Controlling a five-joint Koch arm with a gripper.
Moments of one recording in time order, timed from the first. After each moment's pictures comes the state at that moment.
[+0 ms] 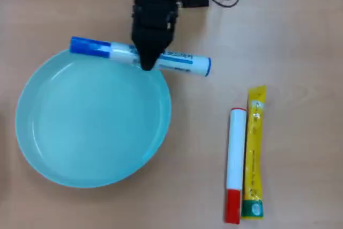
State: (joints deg) arm 111.8 91.7 62.9 78.0 -20.0
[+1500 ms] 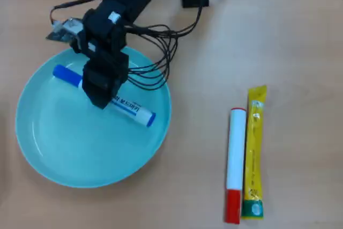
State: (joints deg) arm 124.7 62.9 62.9 67.9 -7.1
